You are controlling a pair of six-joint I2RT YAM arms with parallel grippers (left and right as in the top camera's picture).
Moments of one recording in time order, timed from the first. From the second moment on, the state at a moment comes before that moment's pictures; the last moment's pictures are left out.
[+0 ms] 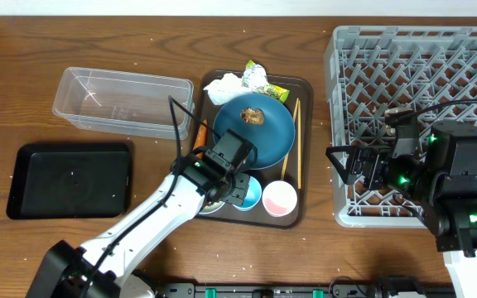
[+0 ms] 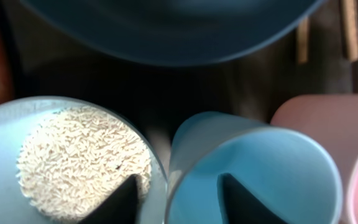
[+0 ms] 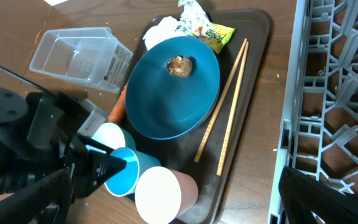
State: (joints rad) left arm -0.65 1.46 0.91 -0.73 0.05 -0.36; right arm 0.05 0.95 1.00 -0.83 -0.51 0.25
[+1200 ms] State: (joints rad) left arm -0.31 1.09 1.08 -0.47 1.13 -0.29; right arm 0.11 0.95 1.00 -0.42 -1.31 0.13
